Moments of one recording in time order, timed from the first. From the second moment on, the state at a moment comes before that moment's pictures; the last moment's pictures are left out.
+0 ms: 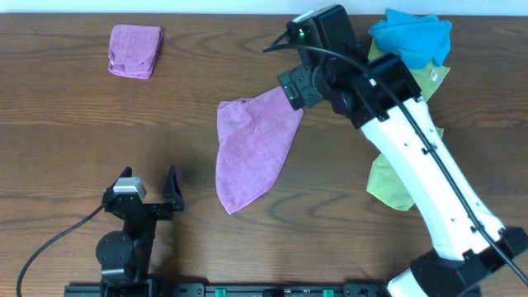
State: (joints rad) left arm 0.06 0.01 0.04 -0.13 0.12 -0.17; right arm 0.53 1.73 1.92 -1.12 0.26 -0.06
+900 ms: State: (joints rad) left arm 0.06 0.01 0.04 -0.13 0.12 -0.17; right arm 0.43 1.85 1.91 -1.14 0.16 -0.04
